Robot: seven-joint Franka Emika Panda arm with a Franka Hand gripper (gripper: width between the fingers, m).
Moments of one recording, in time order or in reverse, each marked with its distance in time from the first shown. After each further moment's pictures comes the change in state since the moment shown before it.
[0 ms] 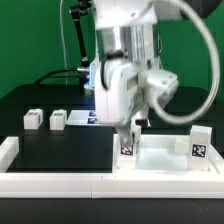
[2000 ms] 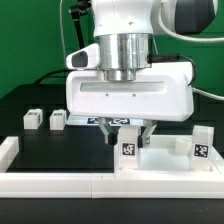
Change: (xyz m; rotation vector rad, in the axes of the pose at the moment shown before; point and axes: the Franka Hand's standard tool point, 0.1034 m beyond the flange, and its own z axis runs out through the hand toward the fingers) arm 0.016 -0.005 0.024 0.058 0.086 -1.322
